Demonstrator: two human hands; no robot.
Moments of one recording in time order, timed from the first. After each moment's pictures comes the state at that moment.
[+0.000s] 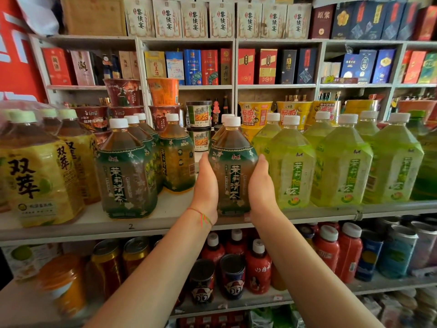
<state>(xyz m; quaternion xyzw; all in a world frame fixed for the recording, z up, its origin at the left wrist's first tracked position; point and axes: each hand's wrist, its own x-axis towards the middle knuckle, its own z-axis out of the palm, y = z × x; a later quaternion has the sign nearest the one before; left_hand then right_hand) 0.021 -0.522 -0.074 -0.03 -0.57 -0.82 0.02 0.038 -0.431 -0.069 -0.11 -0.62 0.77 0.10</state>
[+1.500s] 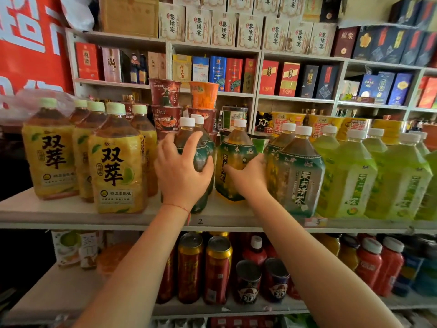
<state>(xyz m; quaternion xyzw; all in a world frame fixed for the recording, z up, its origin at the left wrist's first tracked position) 0.003 -0.717 -0.078 -0.03 -0.81 -0.21 0.54 -0.025 -0.564 -0.064 -0.05 -0.83 0.51 0.22</state>
